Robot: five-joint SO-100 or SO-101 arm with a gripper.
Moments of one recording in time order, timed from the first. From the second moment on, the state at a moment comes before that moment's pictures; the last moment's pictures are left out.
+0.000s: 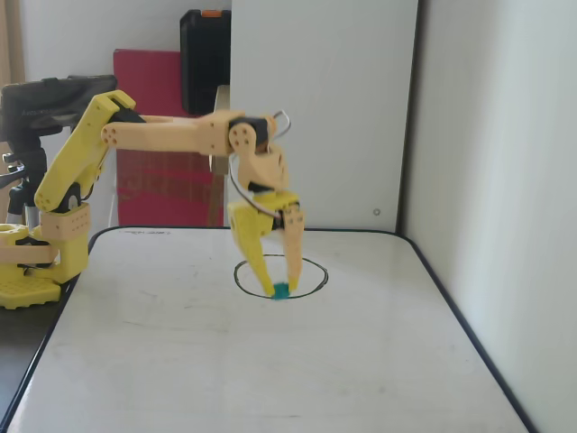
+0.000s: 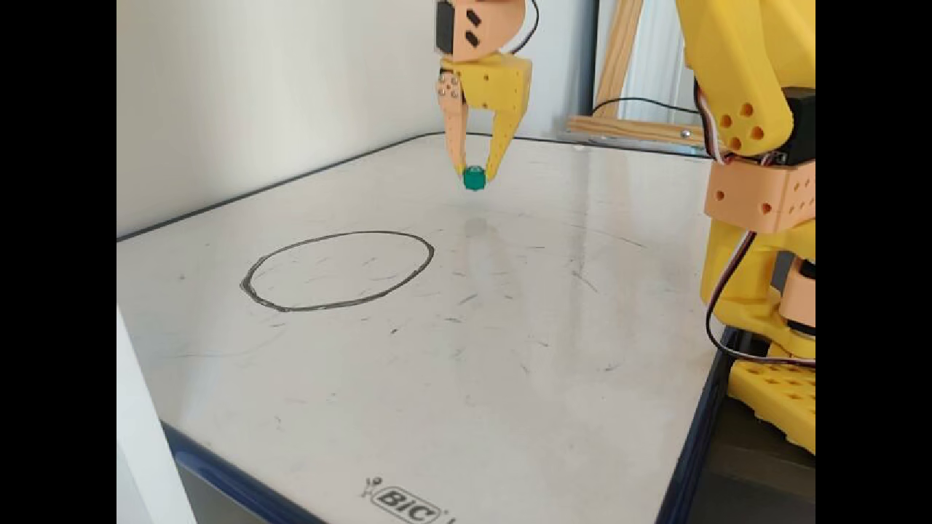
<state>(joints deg) 19.3 63.0 48.1 82.7 -39.7</state>
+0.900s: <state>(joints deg) -10.0 77.8 73.7 75.0 -24.5</state>
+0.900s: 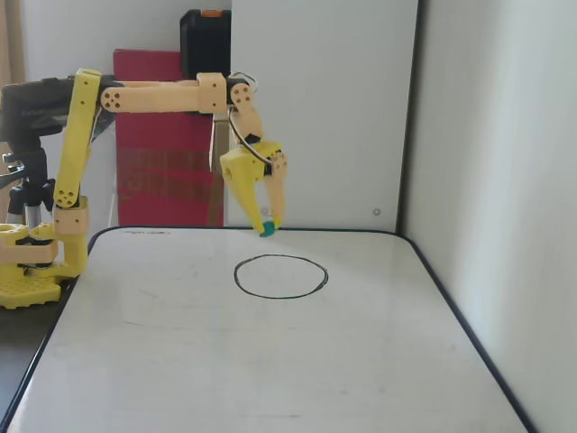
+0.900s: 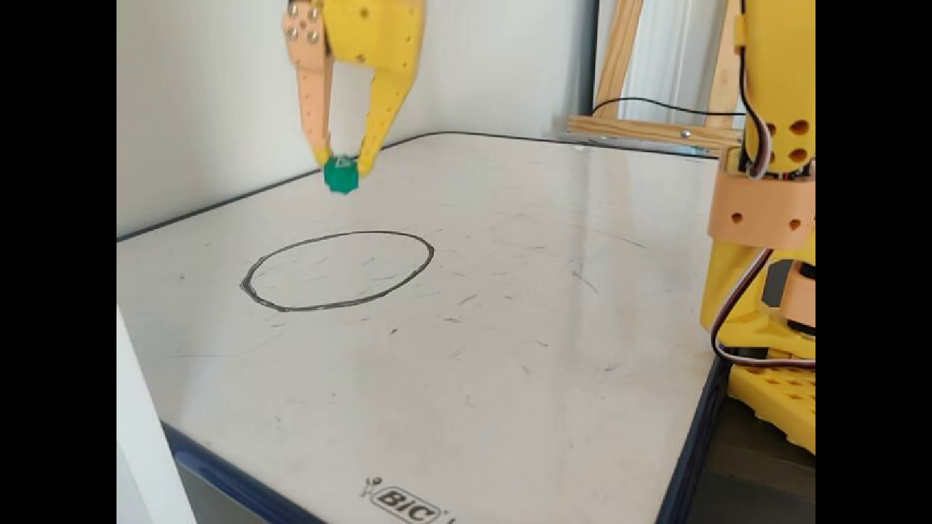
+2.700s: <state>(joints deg) -6.3 83.1 71.8 75.3 -20.2</state>
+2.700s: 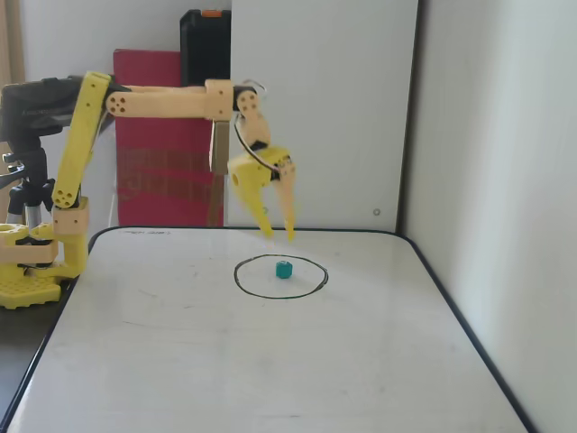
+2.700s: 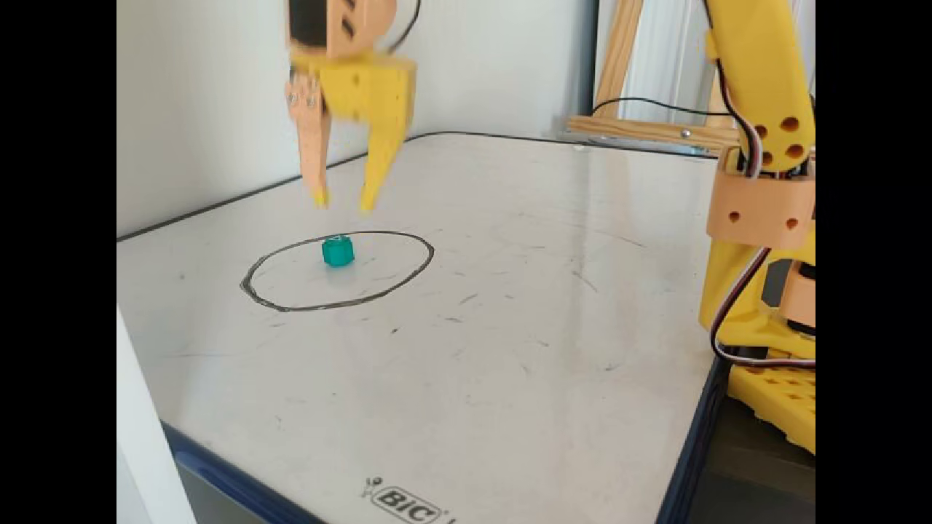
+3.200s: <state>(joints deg) -1.8 168.5 124.9 70.8 -8.6</state>
